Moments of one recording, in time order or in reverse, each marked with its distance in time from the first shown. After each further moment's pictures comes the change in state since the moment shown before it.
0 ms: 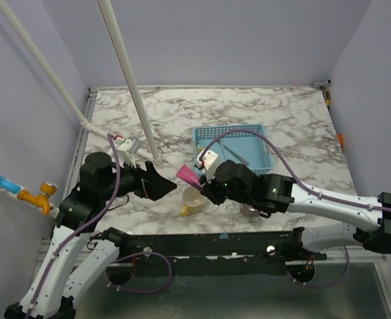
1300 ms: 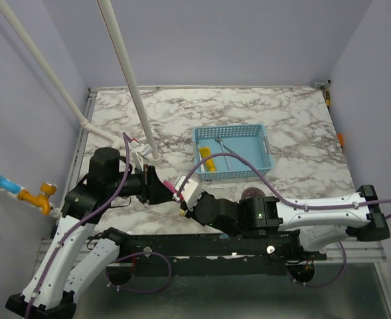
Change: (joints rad) left arm 0.000 0.080 0.034 -0.089 0.299 -0.017; right arm 0.349 0.113 0.079 0.074 0.341 -0.056
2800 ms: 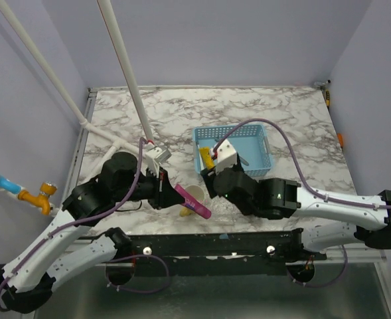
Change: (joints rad) left arm -0.356 0.024 0.072 0.031 -0.362 0.006; right arm -0.139 -0.114 0.011 -0.164 0.221 0.261
